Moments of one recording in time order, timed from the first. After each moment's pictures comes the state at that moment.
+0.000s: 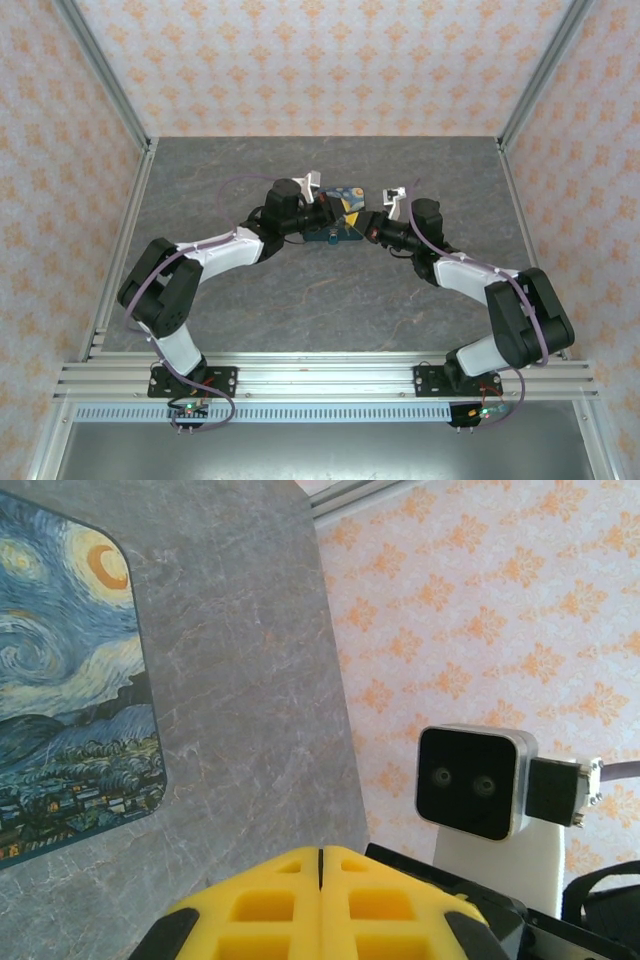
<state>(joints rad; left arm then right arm) -0.55 1.72 1.02 0.38 0.44 -1.07 0.35 1.45 0.63 0.57 -0.70 0.99</state>
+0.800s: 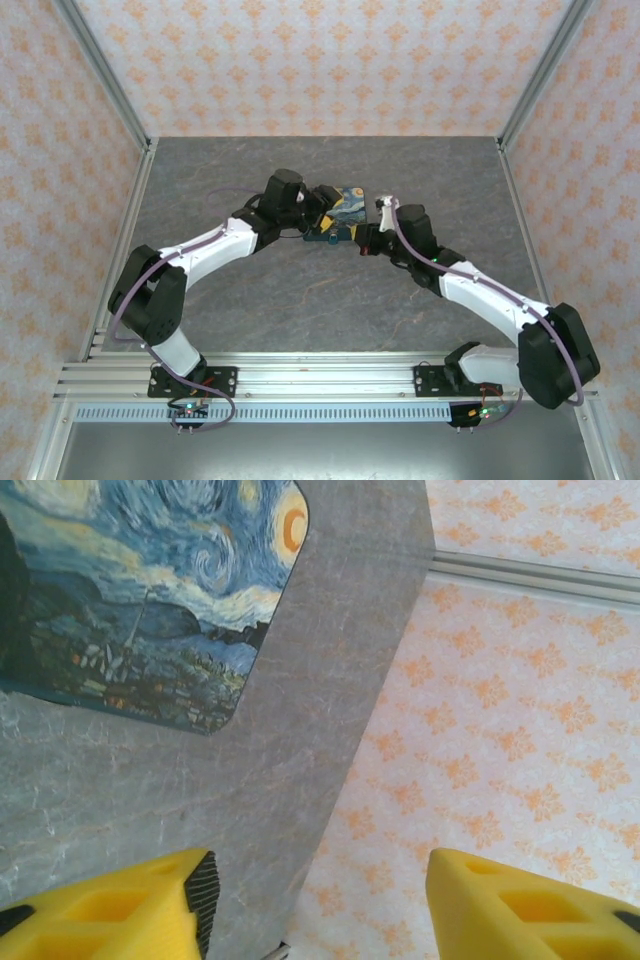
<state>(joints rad) -0.55 1.66 1.15 -0.04 0.34 -1.51 0.58 1.22 0.72 0.02 -0.16 0.43</state>
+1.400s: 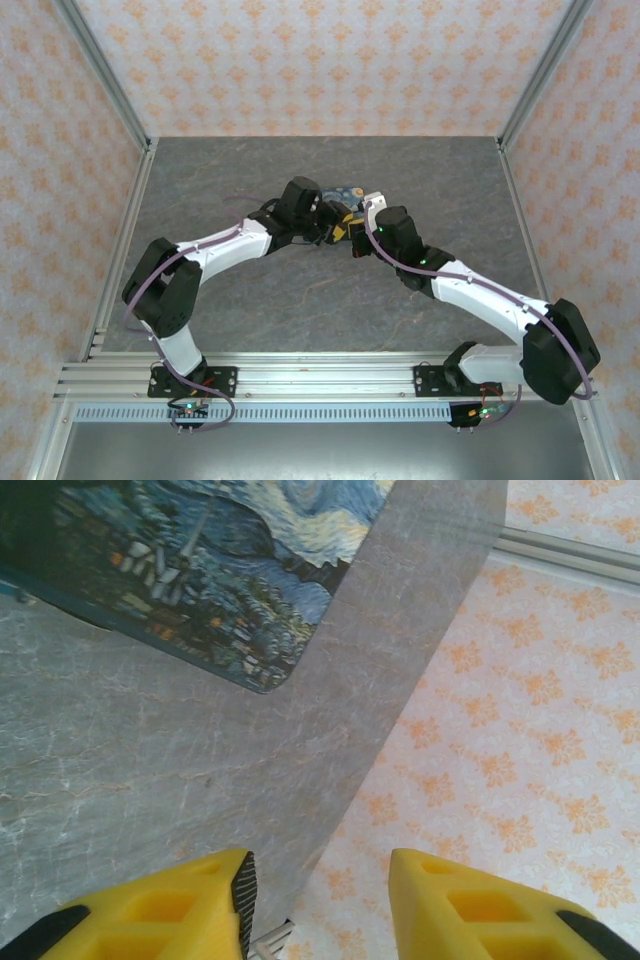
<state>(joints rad) -0.60 1.73 1.18 -0.07 0.34 -1.59 0.67 1.24 0.77 -0.03 0.07 0.22</state>
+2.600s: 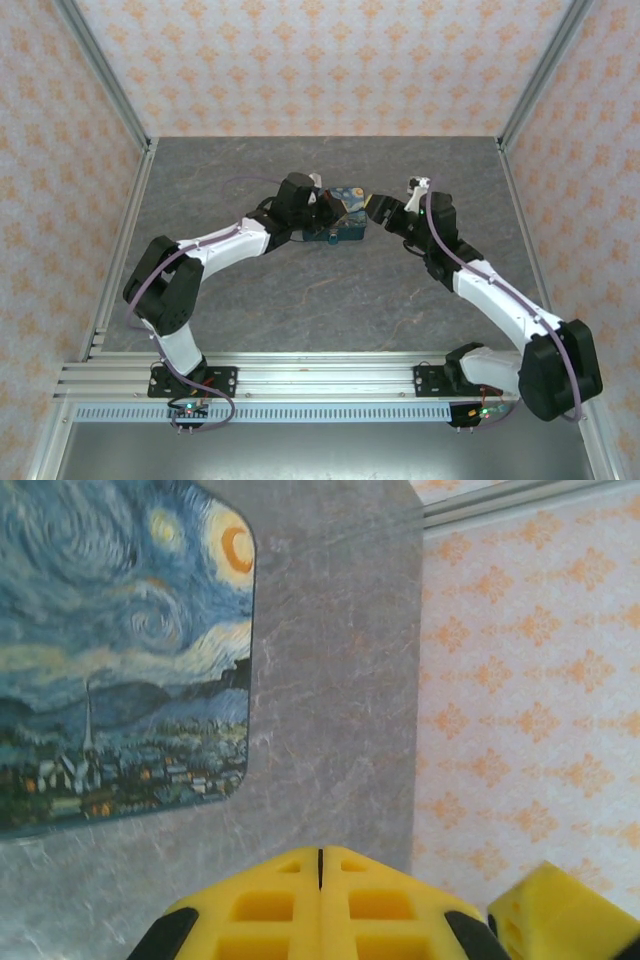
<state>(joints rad) -0.58 1.74 1.14 0.08 0.30 -1.11 0.38 1.19 0.71 0.15 -0.26 0.81</state>
